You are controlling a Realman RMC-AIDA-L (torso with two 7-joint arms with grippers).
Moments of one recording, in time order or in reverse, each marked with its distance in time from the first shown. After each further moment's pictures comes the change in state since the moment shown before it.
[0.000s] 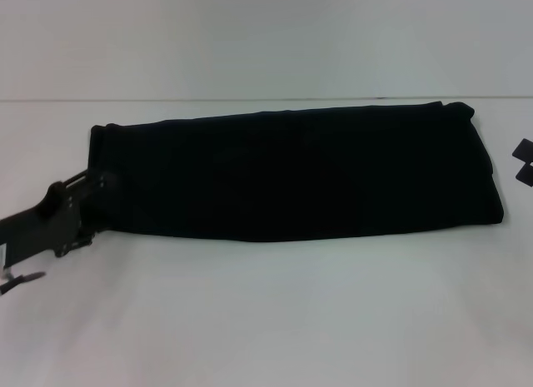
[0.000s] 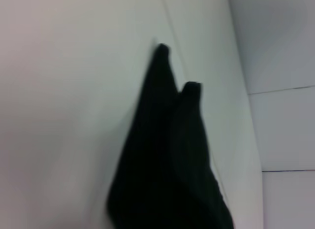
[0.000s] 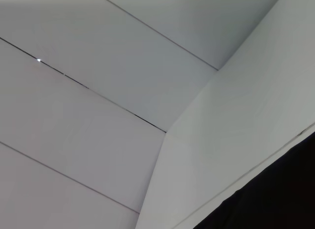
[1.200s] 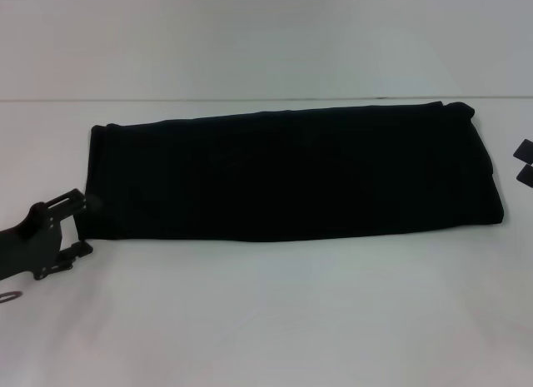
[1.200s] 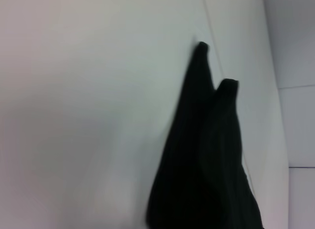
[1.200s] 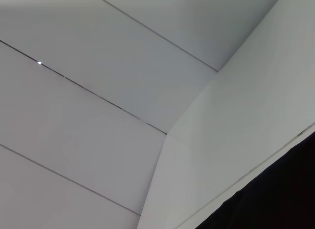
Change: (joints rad) left arm 0.040 0.015 0.010 0.068 0.096 0.042 -0.111; right arm -0.004 0.003 0.006 0.001 0.001 -0.003 0.001
